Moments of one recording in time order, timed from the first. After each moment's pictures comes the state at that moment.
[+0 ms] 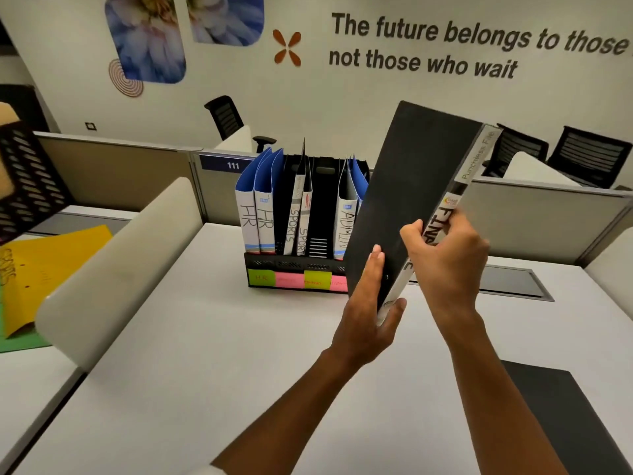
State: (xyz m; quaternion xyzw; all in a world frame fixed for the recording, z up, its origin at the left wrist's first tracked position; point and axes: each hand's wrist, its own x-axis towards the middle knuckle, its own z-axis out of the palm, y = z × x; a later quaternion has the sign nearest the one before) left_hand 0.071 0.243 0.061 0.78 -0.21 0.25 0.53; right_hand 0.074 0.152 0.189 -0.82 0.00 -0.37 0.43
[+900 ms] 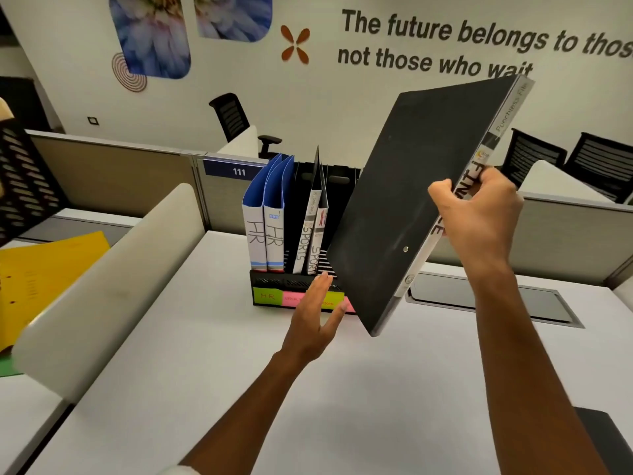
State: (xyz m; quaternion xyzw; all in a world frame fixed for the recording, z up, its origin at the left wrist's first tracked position) left_hand 0.150 0.359 0.000 0.86 -0.07 0.18 0.48; right_hand 0.175 0.172 0.240 -0.82 0.03 -0.35 0.45
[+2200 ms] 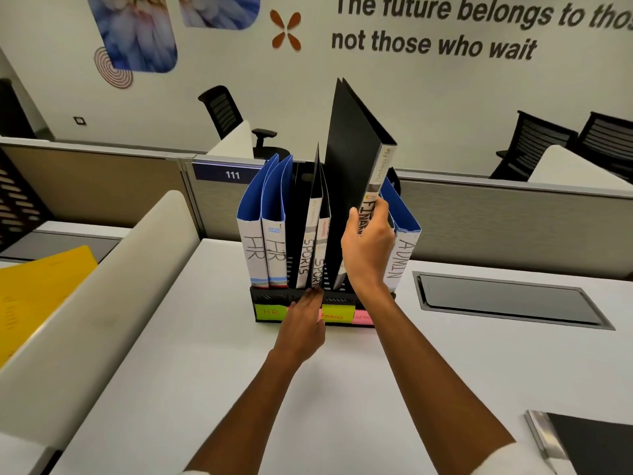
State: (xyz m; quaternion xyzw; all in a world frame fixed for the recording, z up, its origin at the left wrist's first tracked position) left_hand 0.215 0.405 -0.032 0.96 -0.06 0.08 0.26; right_hand 0.273 0.301 0.121 -0.78 -0.02 -0.34 0.52
